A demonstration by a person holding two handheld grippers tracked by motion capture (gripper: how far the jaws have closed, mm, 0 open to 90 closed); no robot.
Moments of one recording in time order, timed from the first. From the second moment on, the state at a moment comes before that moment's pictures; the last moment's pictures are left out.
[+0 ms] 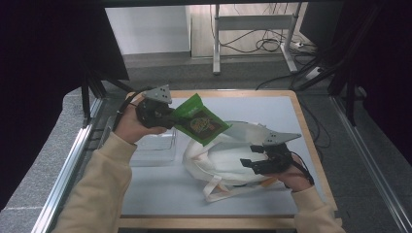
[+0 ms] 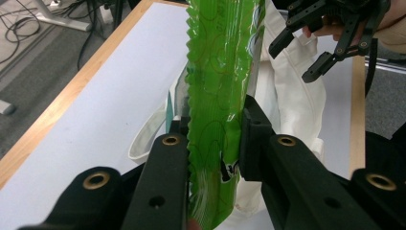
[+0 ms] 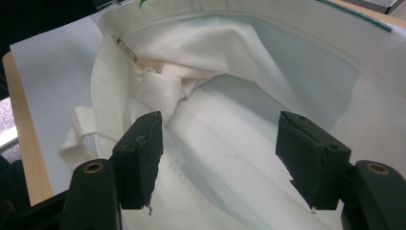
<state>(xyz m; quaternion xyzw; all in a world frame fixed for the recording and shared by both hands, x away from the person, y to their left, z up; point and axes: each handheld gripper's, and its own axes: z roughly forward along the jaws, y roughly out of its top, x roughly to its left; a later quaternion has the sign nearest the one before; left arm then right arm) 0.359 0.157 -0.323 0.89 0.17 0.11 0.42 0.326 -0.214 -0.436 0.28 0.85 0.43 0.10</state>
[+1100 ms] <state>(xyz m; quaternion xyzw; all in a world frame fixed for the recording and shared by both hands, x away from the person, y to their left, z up) 0.368 0.210 -0.302 0.88 0.22 0.15 0.40 0.326 -0.218 -0.437 0.29 0.85 0.43 0.10</state>
